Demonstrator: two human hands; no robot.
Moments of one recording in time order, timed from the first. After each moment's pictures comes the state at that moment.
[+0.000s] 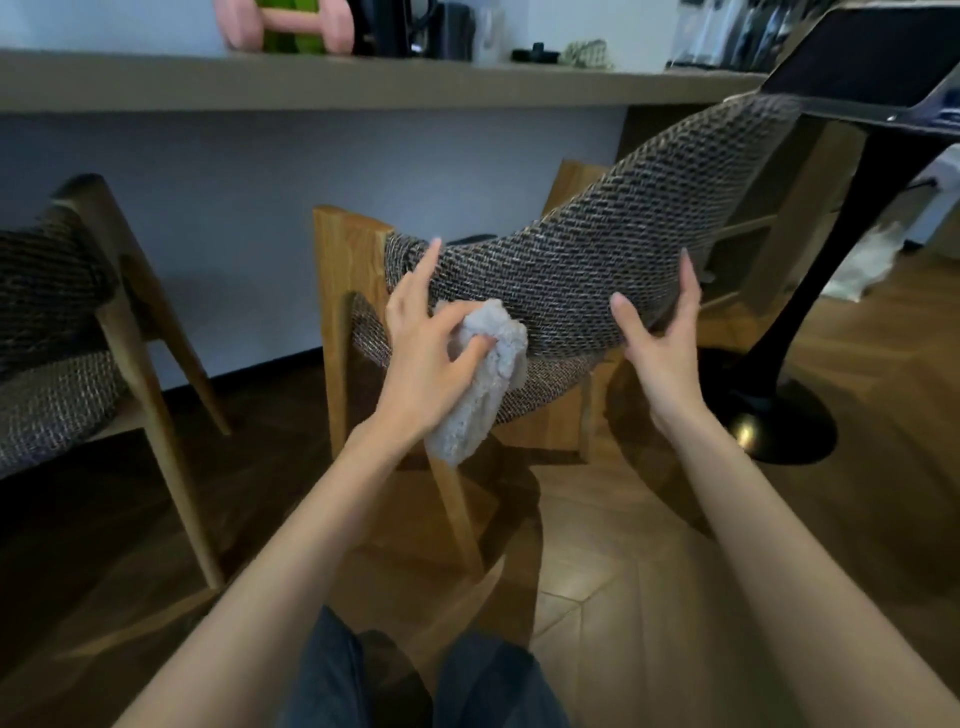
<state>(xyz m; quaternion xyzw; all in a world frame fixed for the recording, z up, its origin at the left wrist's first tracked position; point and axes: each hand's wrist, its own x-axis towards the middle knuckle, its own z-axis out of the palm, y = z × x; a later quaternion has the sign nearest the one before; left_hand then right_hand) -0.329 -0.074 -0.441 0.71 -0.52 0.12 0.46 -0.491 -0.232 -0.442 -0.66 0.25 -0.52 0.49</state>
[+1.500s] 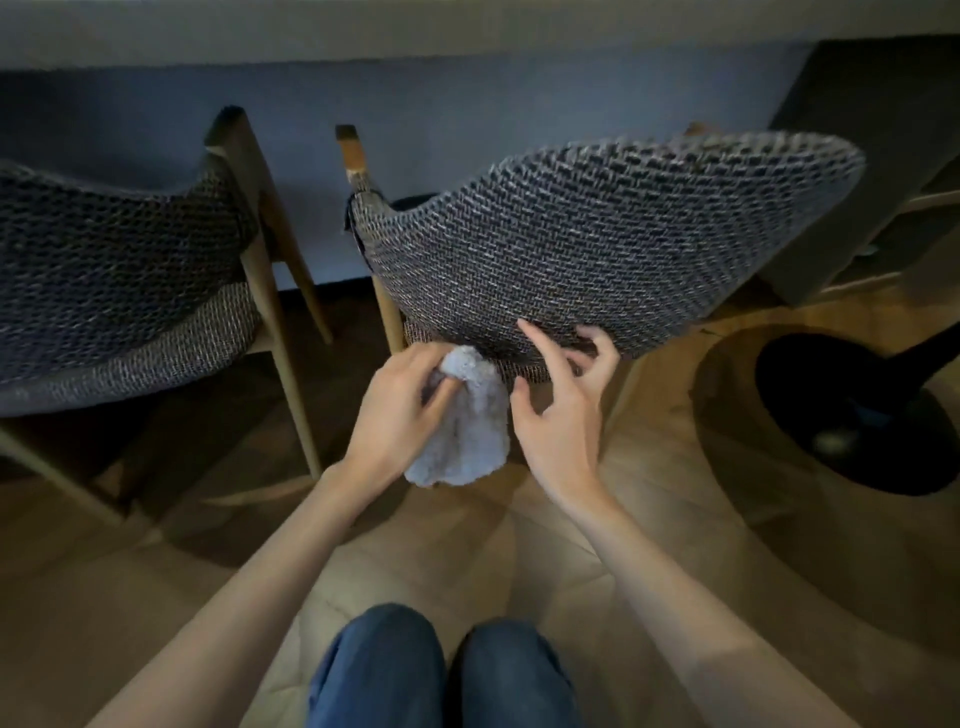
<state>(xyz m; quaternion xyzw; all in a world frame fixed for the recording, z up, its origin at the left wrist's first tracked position) -0.272 0.021 -0.438 0.80 -0.44 0.06 0.39 -0.381 -0.107 -0.442 -0.83 0.22 -0.40 0.32</state>
